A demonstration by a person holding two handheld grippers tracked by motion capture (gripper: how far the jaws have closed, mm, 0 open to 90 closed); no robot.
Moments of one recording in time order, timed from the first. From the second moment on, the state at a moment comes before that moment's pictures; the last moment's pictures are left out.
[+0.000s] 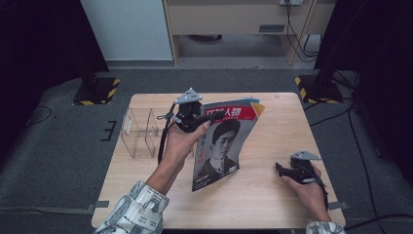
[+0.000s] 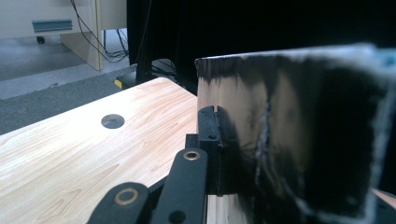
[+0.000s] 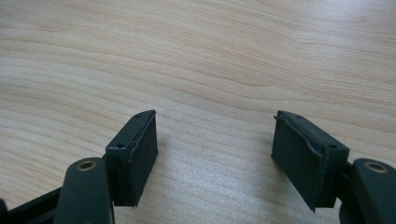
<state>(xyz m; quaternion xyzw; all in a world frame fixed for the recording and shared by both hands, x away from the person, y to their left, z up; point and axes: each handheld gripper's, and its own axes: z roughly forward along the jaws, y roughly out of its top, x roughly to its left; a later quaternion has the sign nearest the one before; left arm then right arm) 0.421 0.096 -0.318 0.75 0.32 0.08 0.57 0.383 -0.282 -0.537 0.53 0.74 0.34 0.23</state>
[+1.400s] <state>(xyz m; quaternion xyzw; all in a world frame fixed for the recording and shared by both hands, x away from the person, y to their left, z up) 0.384 0.171 -0.321 0.73 0.33 0.08 0.59 0.383 -0.282 -0.537 0.53 0.74 0.34 0.23</state>
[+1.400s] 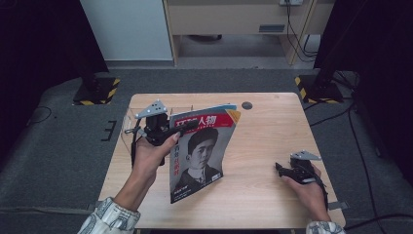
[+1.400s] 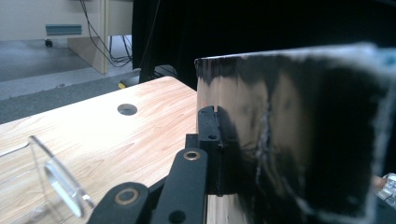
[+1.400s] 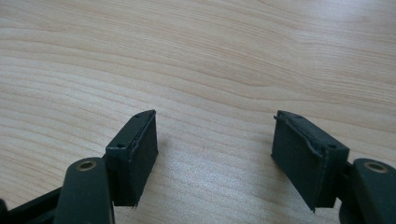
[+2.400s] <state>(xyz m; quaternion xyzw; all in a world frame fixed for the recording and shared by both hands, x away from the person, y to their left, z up) 0.371 0.223 -0.323 0.72 0.35 0.10 0.59 0.383 -0.282 -0.537 0.53 0.74 0.33 0.23</state>
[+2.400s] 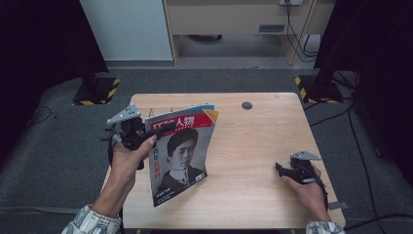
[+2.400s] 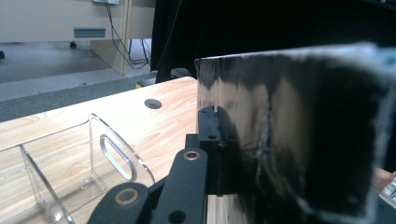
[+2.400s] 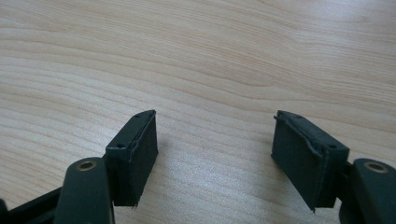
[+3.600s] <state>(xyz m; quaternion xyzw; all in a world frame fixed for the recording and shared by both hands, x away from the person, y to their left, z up) 0.345 0.277 -0.318 0.70 0.37 0.12 0.60 0.383 -0.281 -0.537 0.53 0.74 0.34 0.23</state>
